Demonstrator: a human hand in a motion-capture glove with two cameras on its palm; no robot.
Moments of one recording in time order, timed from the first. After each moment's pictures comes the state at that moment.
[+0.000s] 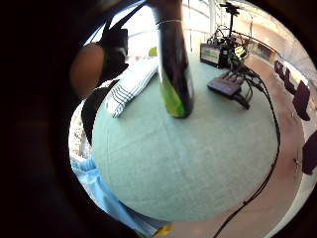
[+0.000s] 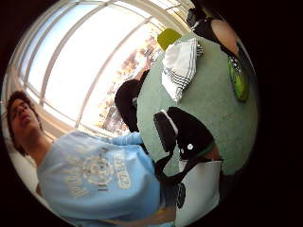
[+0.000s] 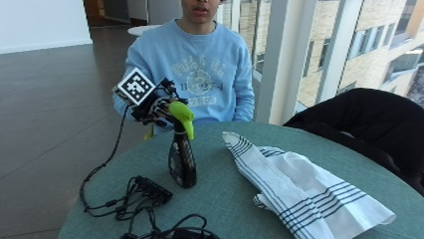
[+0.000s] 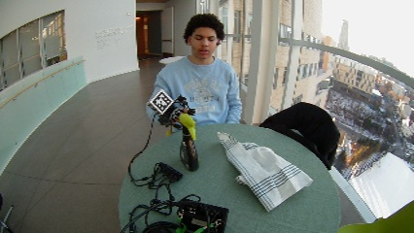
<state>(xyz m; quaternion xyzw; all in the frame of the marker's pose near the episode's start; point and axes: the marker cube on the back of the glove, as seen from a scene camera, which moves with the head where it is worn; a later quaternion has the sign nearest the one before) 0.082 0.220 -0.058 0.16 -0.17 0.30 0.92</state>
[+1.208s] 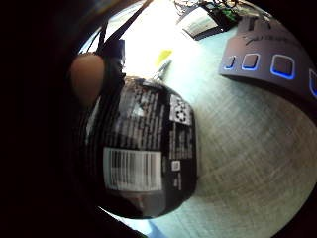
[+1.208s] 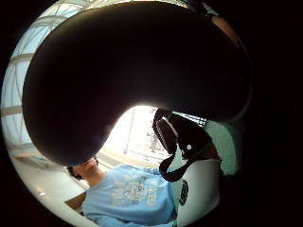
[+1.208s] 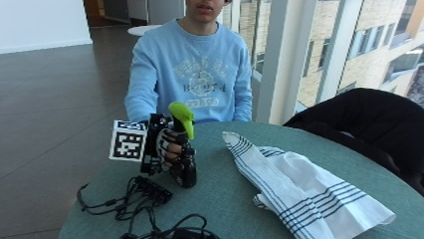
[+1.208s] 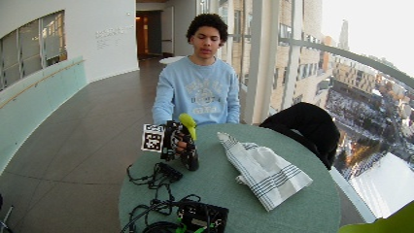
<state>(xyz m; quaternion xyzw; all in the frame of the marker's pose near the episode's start) 0.211 0.154 0.001 0.25 -0.44 0.39 0.77</state>
